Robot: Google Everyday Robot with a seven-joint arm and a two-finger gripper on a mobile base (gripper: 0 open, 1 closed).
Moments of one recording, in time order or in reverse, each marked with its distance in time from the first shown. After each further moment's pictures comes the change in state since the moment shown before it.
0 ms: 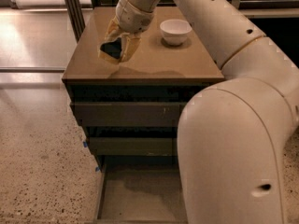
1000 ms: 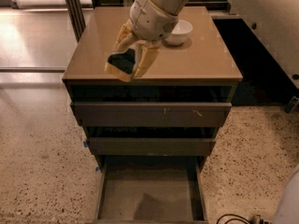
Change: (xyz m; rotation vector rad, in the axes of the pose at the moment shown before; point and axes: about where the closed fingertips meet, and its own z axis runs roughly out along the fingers) arm -0.065 0.098 -0.058 -0.020 -0.058 0.042
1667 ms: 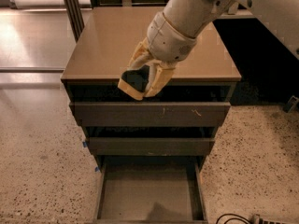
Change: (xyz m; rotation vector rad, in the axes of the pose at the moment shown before) arm 0.003 0.054 0.006 0.030 0.006 0.117
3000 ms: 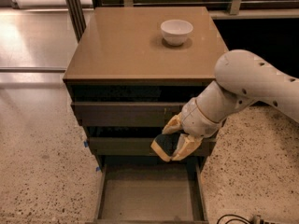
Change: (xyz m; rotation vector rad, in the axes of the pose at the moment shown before) arm 0.098 0.141 0.108 -0.048 -0.019 0.325
